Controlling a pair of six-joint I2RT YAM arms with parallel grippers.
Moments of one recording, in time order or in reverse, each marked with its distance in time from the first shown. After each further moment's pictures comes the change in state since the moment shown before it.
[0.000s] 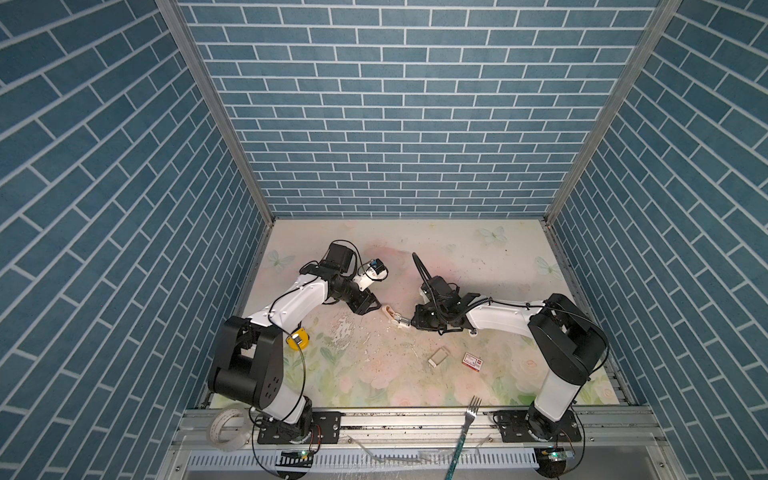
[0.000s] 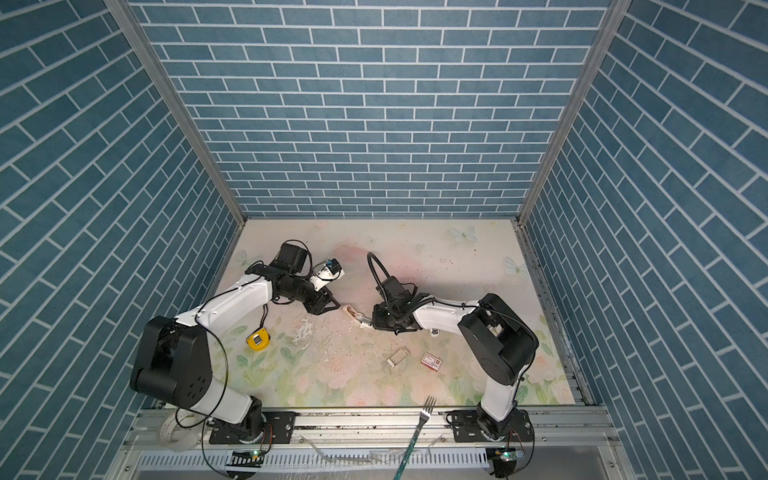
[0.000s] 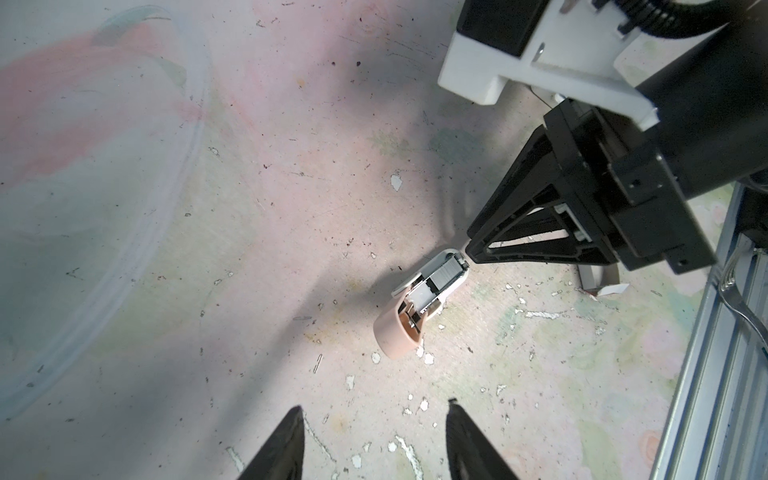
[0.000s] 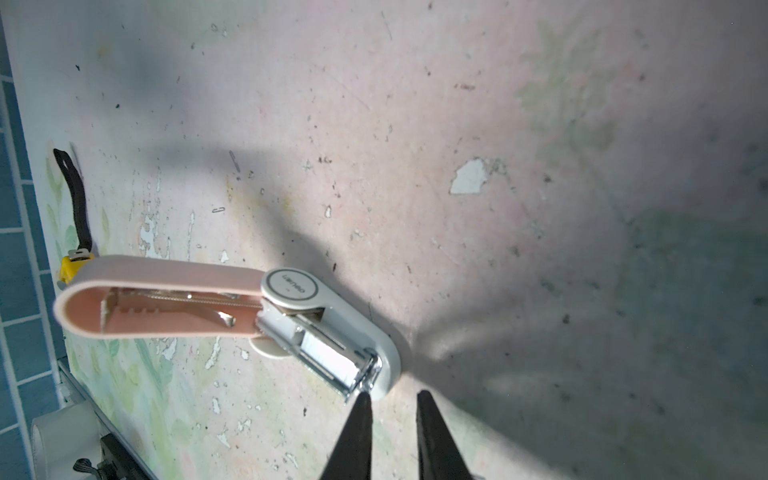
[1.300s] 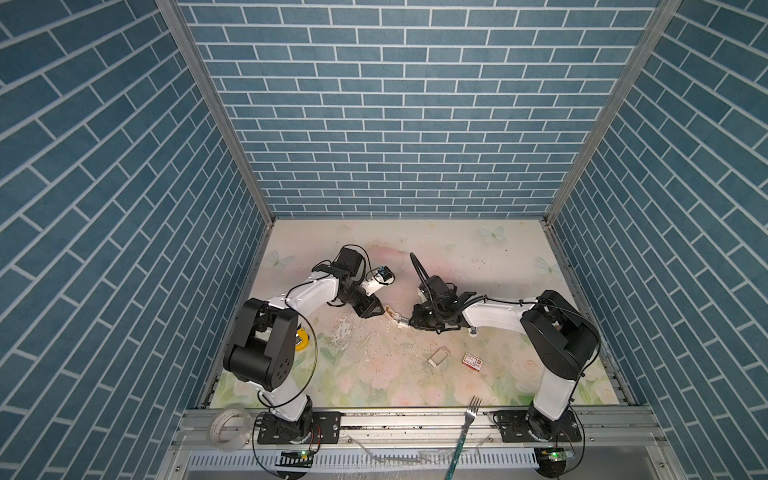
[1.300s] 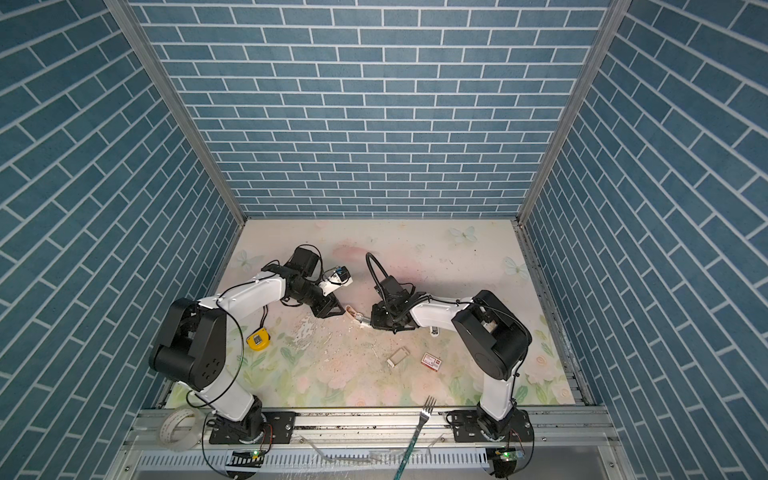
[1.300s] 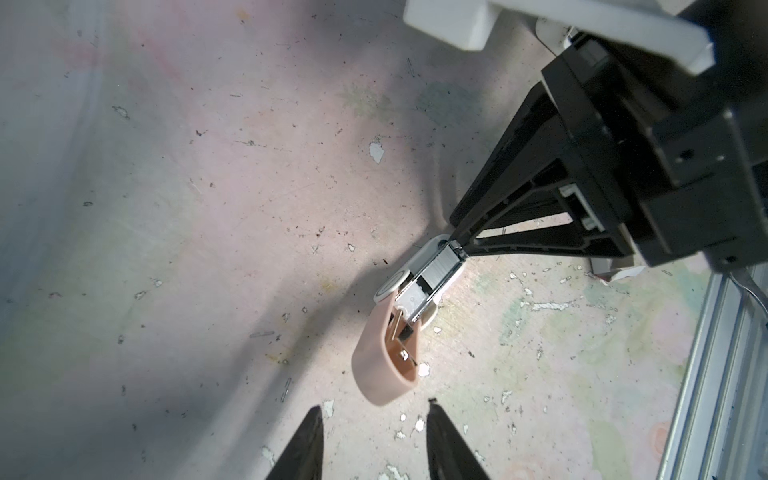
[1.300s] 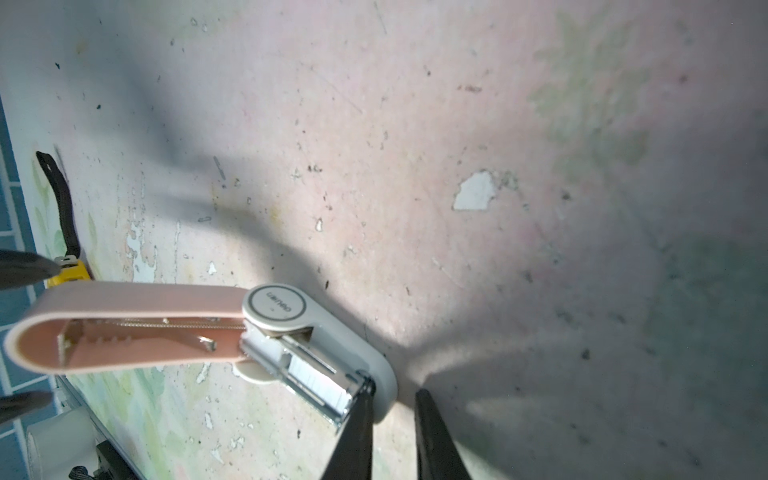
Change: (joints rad) left arm -0.039 0.121 0.017 0.010 0.013 0.026; right arm -0.005 0.047 0.027 0.005 -0.011 0.000
